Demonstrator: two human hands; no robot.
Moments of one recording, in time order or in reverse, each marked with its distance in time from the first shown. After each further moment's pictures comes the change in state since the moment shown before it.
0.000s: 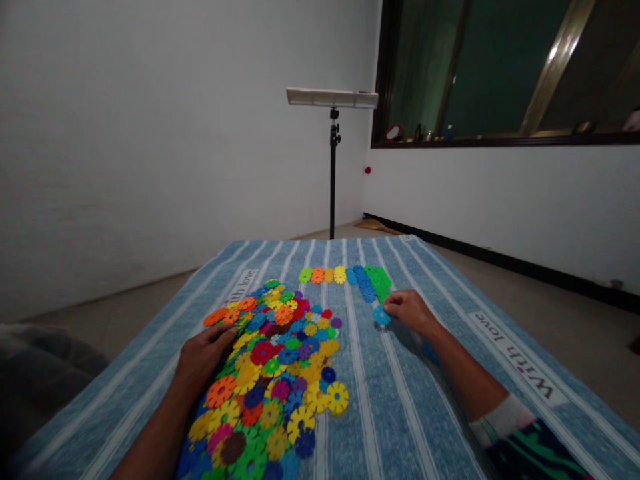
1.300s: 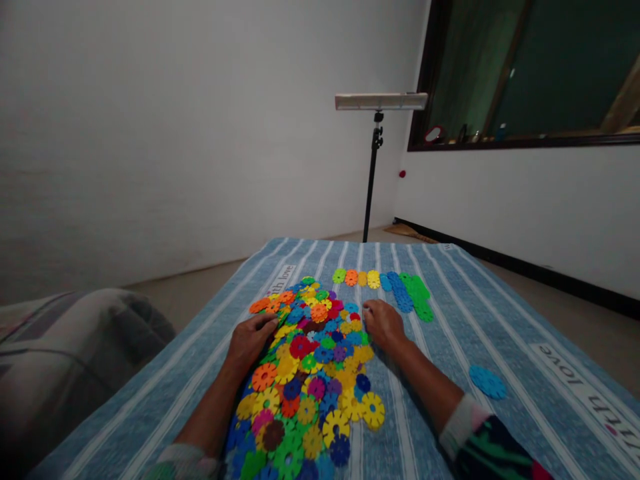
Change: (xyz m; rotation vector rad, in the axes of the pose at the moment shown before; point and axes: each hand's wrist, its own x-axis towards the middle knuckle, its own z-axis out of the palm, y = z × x) left_hand -0.016 0.001 0.004 -0.080 -0.073 0.006; right_hand 0.016 -0.045 0.127 -0.438 0.022 -0.219
